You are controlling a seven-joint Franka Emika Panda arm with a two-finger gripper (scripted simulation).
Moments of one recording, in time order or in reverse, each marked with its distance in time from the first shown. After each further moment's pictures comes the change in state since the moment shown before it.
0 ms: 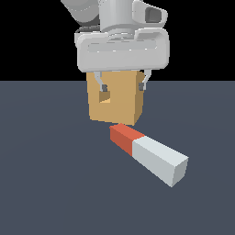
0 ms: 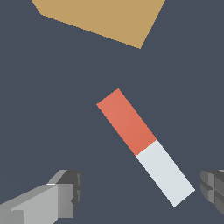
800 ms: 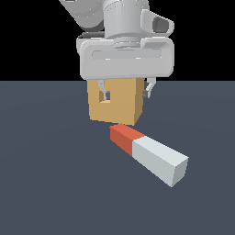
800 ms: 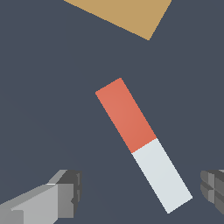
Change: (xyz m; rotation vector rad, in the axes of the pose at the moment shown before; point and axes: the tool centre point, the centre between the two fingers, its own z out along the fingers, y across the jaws) arm -0.013 0.009 0.017 0.007 0.000 -0.108
